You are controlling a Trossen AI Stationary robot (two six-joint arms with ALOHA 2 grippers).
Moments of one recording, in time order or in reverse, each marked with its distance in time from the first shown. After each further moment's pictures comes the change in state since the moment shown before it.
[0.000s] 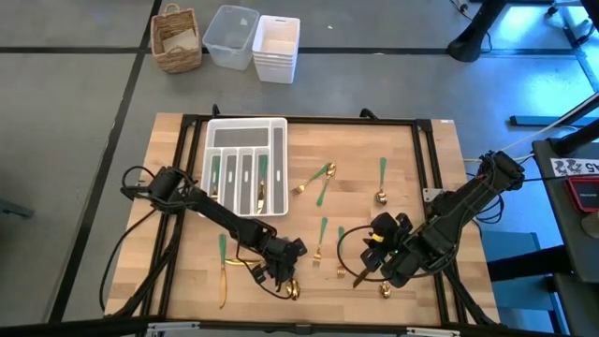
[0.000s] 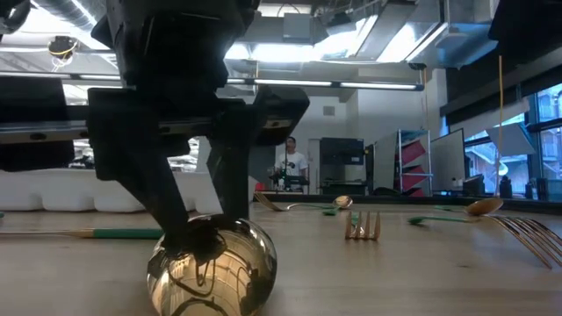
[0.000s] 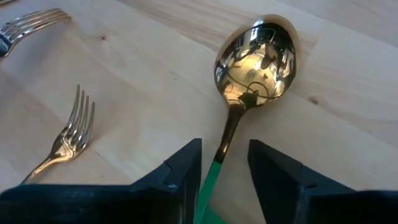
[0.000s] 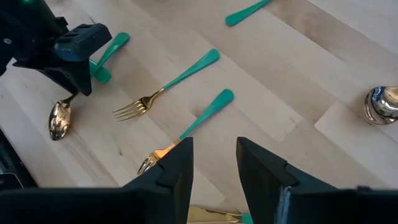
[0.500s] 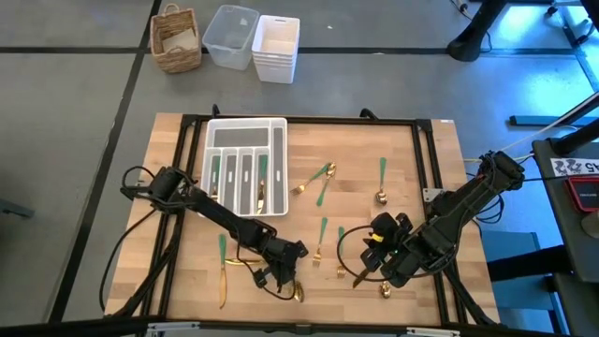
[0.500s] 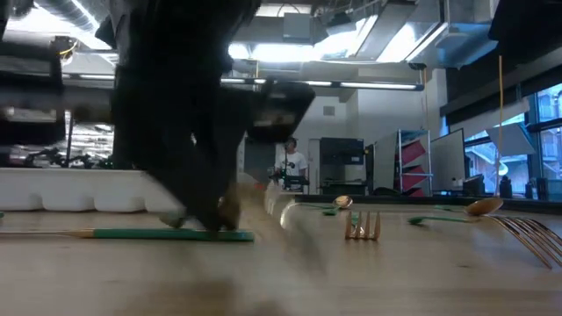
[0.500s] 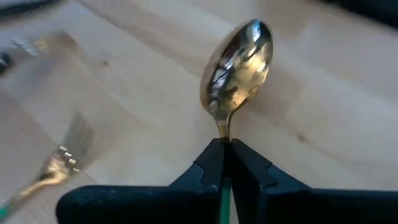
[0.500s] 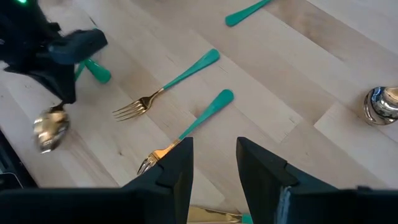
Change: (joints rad) left arm 0.002 -0.019 -0.003 0.069 0.071 -0.105; right arm 0.000 0.000 0.000 -0.001 0.000 -0.001
